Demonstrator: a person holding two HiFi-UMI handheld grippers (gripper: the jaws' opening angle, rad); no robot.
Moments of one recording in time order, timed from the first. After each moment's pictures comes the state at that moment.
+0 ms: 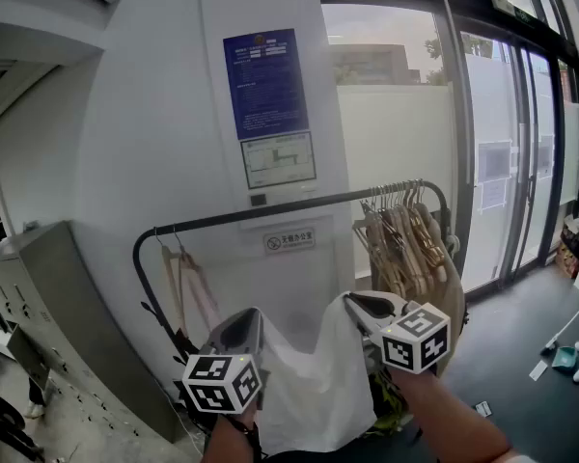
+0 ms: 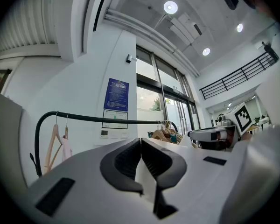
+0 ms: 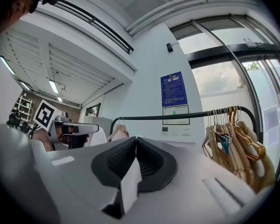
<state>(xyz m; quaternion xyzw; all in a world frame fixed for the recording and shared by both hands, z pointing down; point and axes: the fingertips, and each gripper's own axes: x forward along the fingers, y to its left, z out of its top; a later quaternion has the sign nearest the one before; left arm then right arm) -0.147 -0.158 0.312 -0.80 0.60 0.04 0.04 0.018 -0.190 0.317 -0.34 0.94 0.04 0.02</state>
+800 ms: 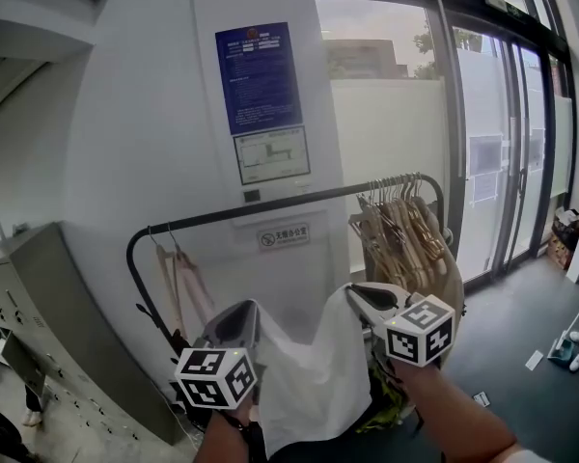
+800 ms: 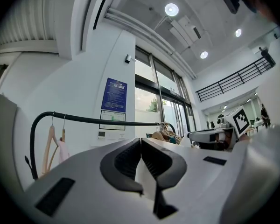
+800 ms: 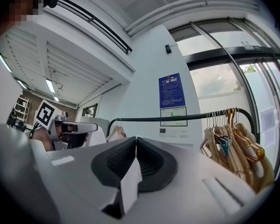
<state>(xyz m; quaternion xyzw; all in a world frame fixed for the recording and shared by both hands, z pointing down) -0.164 -0.169 0.301 -0.81 0.58 0.05 0.04 0.010 -0.197 0.312 -0.36 0.93 0.05 0.03</state>
